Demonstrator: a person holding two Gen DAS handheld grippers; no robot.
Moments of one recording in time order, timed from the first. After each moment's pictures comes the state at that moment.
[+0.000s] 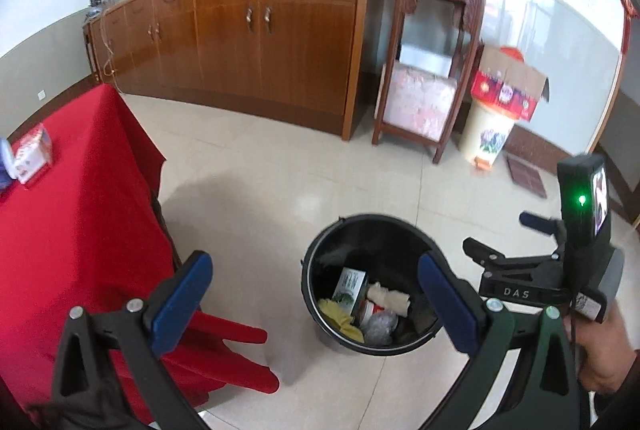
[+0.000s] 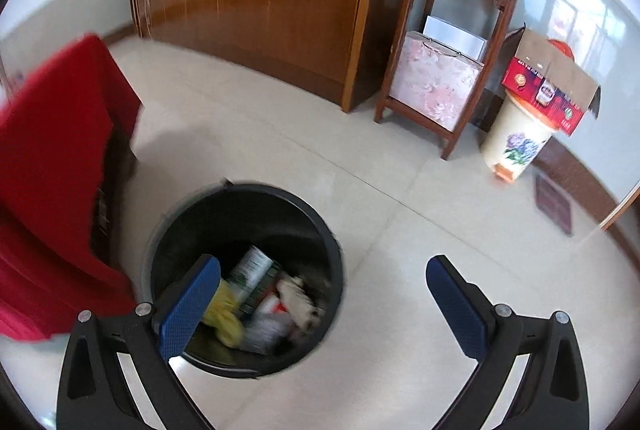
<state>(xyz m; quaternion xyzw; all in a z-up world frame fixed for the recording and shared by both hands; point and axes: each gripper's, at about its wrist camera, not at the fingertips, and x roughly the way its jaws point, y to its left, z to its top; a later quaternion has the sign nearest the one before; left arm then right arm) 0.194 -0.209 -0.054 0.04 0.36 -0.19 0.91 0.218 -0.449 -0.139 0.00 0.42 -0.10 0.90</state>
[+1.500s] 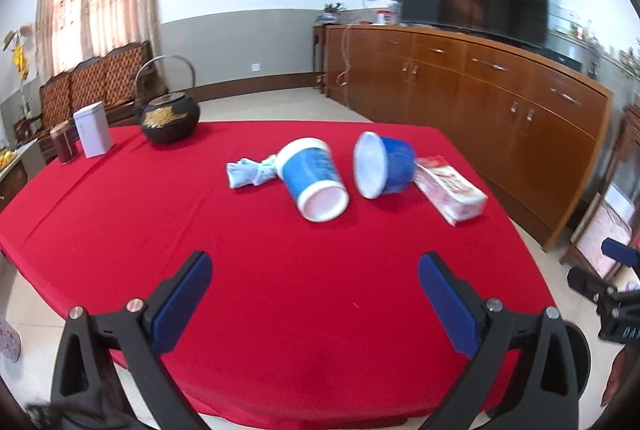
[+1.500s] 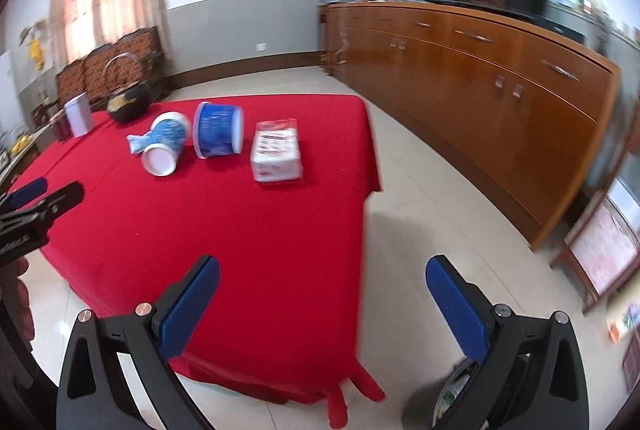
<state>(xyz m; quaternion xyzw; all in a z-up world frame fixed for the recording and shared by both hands) 0.185 0.126 -0.011 -0.07 0.29 0.17 0.94 0.288 -0.090 -0.015 -0.08 0.33 0.21 0.92</state>
